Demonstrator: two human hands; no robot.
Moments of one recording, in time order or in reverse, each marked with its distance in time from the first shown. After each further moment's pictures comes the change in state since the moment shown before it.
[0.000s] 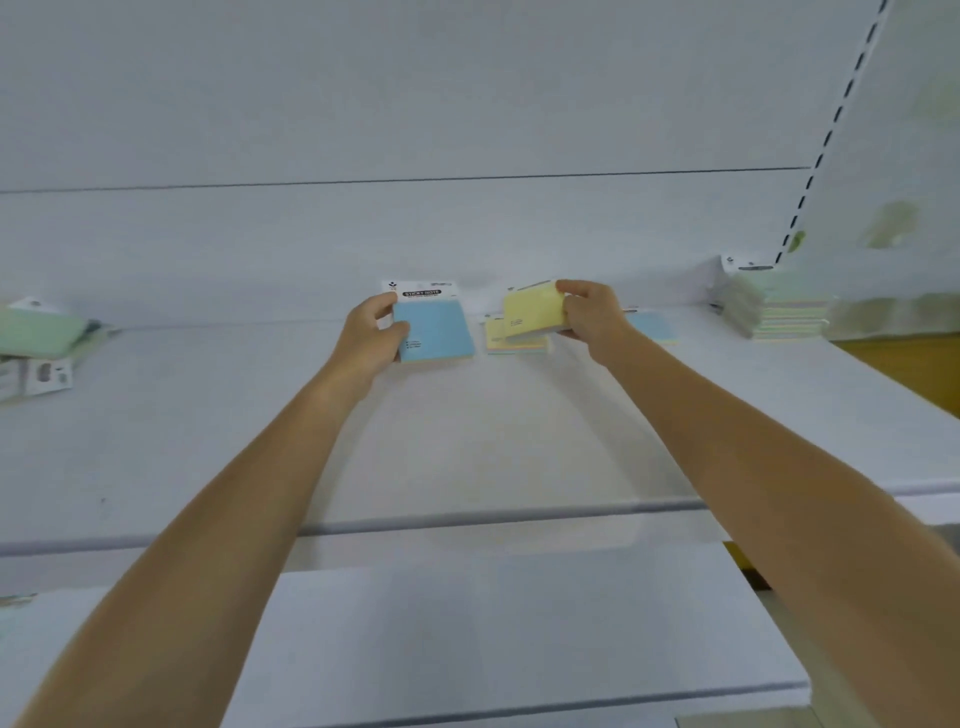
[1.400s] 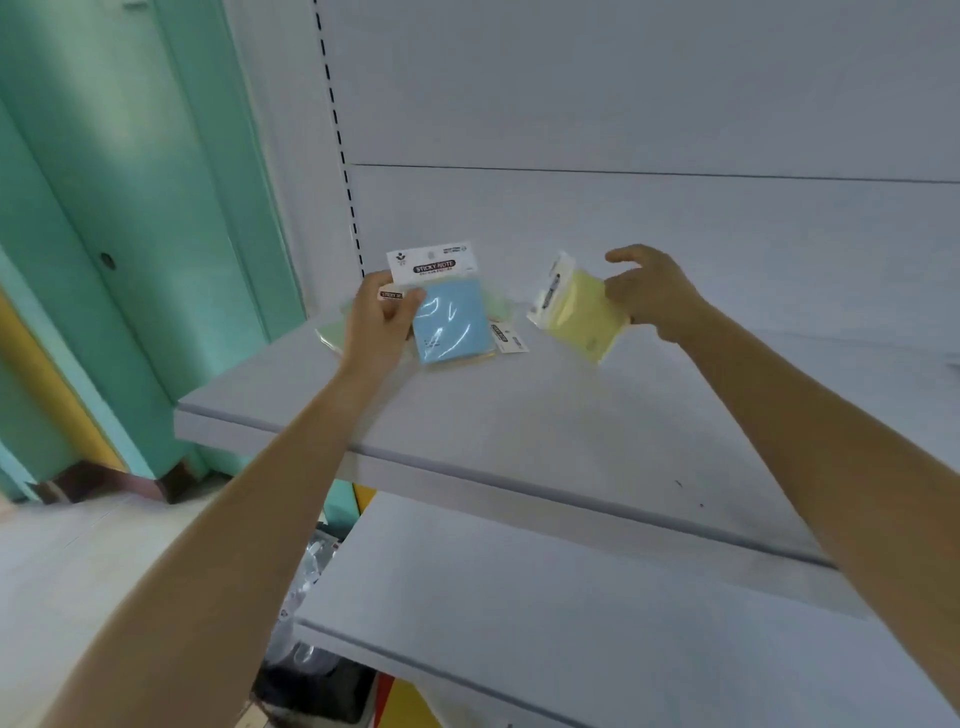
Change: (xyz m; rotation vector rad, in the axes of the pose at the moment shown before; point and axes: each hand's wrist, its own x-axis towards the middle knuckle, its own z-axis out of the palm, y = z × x) left_hand -0.017 -0.094 -0.450 0.138 0.446 0.137; right_hand -0.119 -0.108 0.393 -0.254 -0.388 -0.268
